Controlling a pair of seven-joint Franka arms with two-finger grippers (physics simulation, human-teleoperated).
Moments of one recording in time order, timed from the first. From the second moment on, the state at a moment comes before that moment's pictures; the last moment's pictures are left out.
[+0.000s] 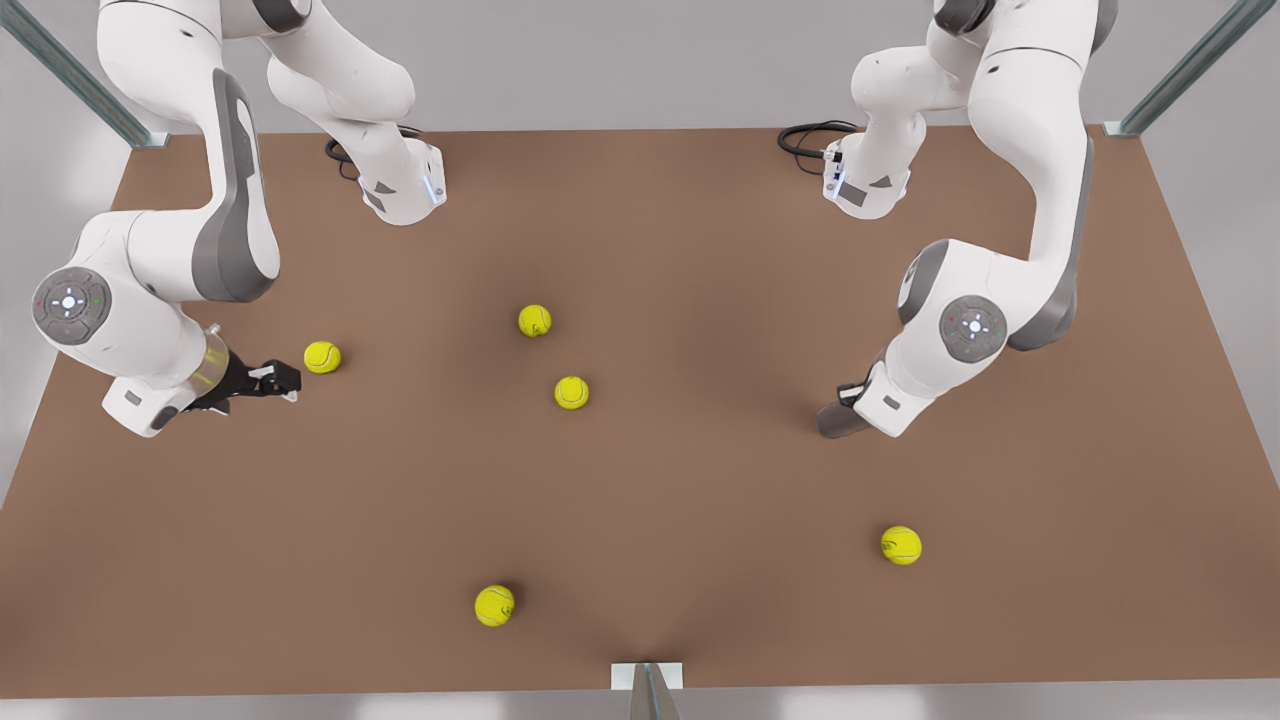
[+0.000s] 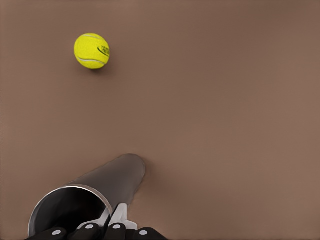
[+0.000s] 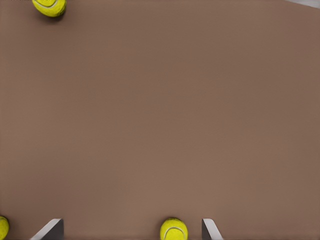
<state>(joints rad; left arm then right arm) 0.08 0.31 -0.41 -1.68 0.11 1.89 -0.46 -0.18 0.20 0.22 -1.61 -0.08 1.74 -0.16</state>
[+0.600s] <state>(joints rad) 0.08 0.35 -0.41 -1.65 0.16 1.87 -0.46 -0.19 0.20 0.22 -1.60 -0.09 1.77 -0.16</state>
